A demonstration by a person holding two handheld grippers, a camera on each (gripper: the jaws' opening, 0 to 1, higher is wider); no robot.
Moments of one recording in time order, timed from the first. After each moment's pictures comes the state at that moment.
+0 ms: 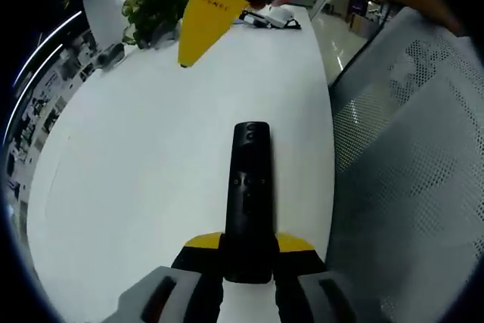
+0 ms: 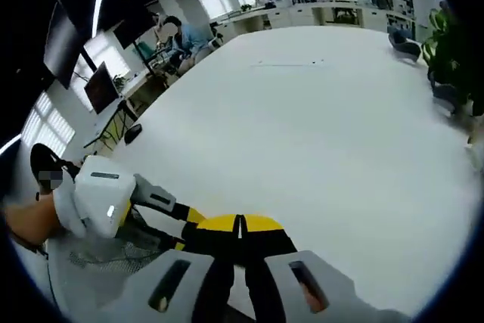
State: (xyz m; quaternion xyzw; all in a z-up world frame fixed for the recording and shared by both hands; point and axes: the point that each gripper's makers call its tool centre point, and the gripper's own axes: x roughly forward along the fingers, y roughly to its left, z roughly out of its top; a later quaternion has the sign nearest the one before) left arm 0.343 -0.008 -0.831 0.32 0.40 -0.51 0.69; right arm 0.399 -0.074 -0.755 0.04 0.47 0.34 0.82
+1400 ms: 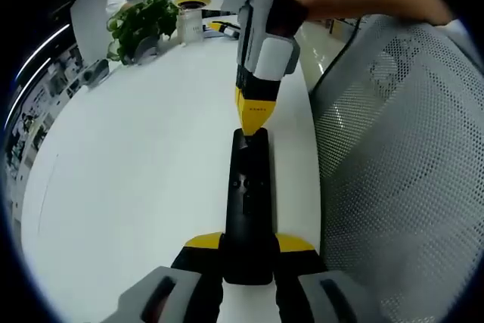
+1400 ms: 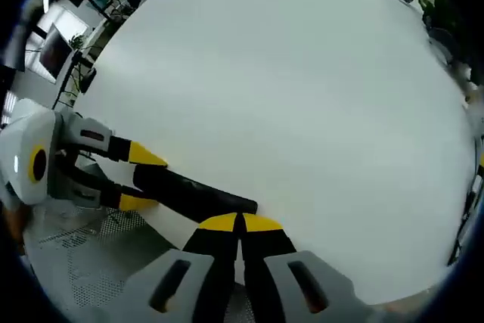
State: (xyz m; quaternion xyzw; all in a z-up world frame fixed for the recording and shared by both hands) left arm 0.336 -0.018 -0.831 0.30 0.37 -0.56 0.68; right arm 0.358 -0.106 -0.824 -0.04 0.62 0.26 0.74
